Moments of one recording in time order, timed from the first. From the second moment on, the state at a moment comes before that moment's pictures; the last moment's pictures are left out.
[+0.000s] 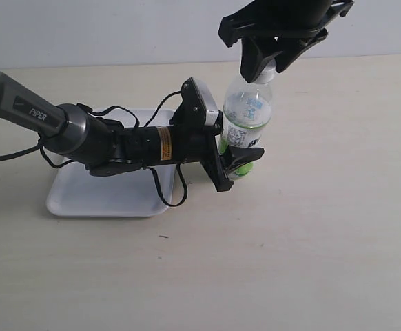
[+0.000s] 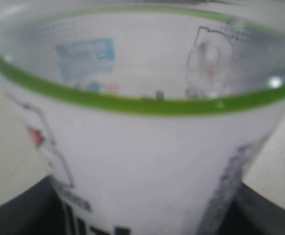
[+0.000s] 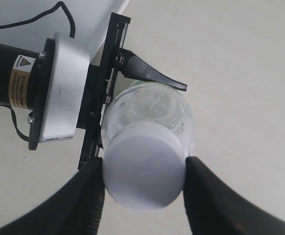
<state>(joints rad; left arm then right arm) -0.56 2.38 -1.27 0.91 -0.96 -0.30 0.32 1.79 -1.66 0.11 1.23 -0.08</state>
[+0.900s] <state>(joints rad) -0.56 2.38 -1.27 0.93 -0.96 -0.30 0.32 1.79 -1.66 0.15 1.23 -0.55</state>
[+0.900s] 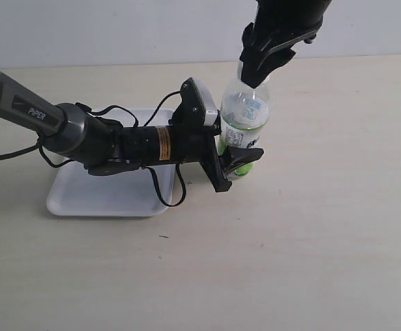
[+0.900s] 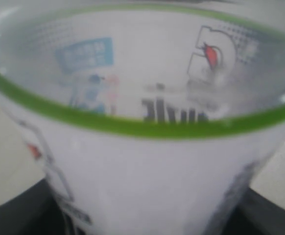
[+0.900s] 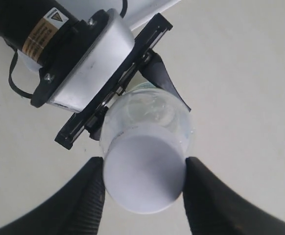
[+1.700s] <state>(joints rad) -0.56 2.38 -1.27 0.93 -0.96 -0.29 0.32 1.78 -1.66 0.09 1.23 -1.03</state>
